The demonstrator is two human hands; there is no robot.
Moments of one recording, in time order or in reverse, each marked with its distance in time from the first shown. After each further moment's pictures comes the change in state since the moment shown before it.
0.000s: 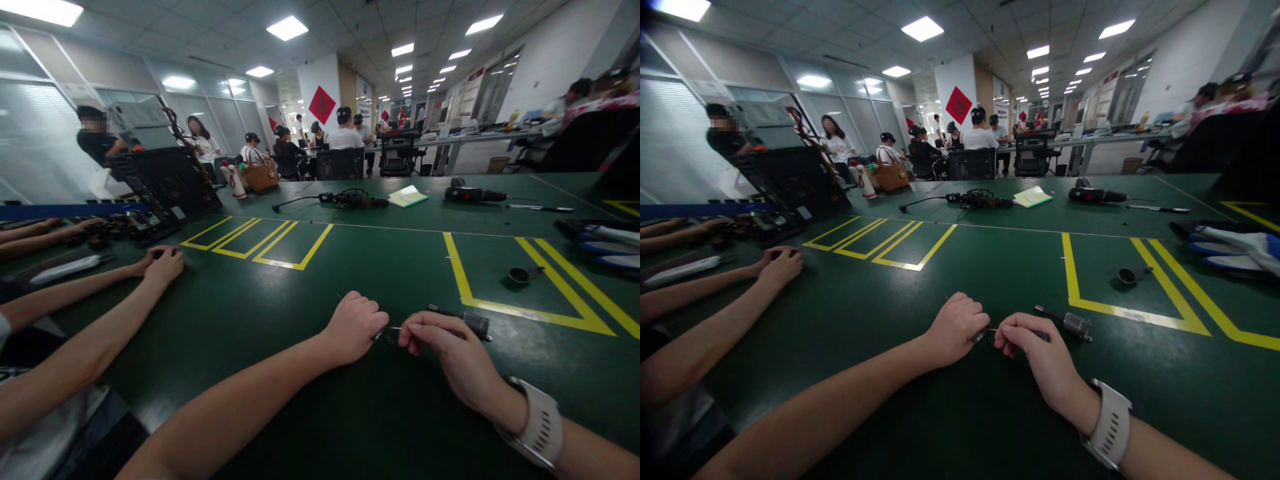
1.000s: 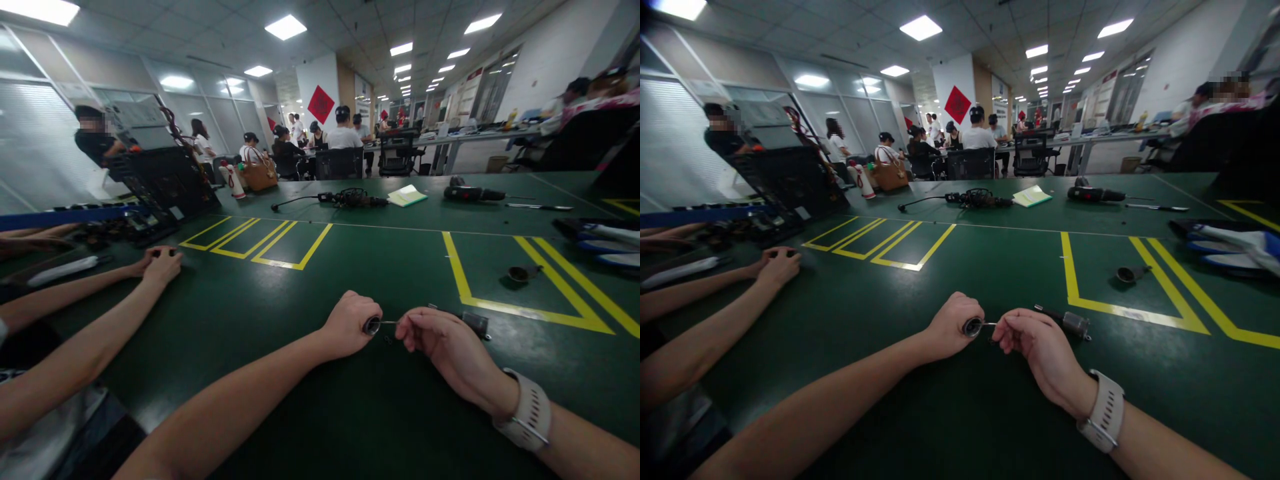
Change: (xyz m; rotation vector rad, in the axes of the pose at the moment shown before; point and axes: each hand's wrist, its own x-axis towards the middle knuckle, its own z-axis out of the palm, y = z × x) left_hand 0.001 -0.013 0.012 -0.348 0.088 -0.063; right_hand 0.008 0.001 -0.001 0.317 0.018 0.144
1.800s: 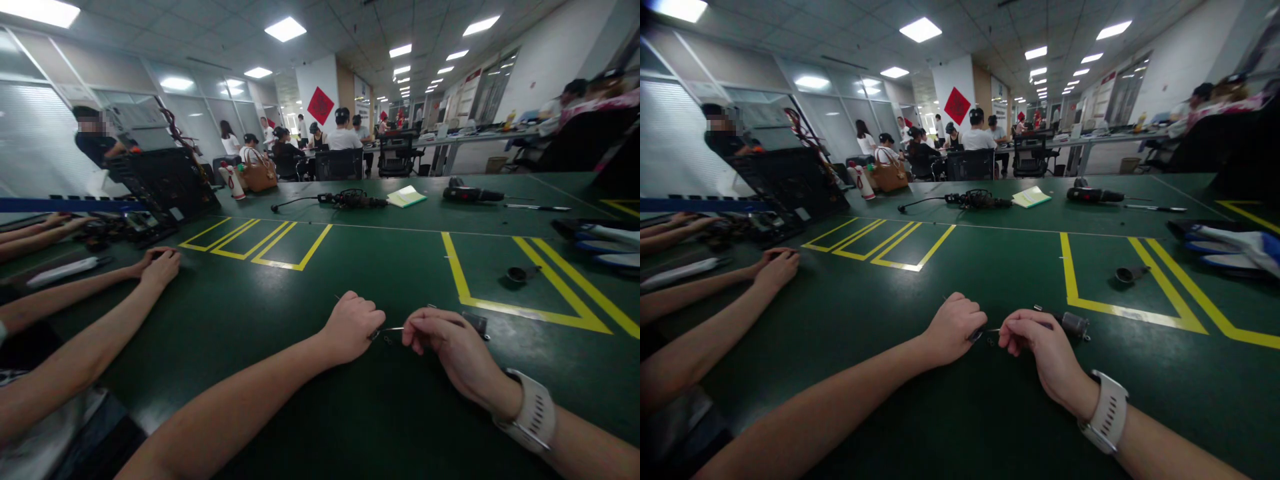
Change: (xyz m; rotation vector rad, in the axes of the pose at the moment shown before) left_hand -0.001 0.013 -0.006 0.324 -0.074 0.040; right_hand -0.006 -0.008 0.003 -0.163 0.063 -0.070
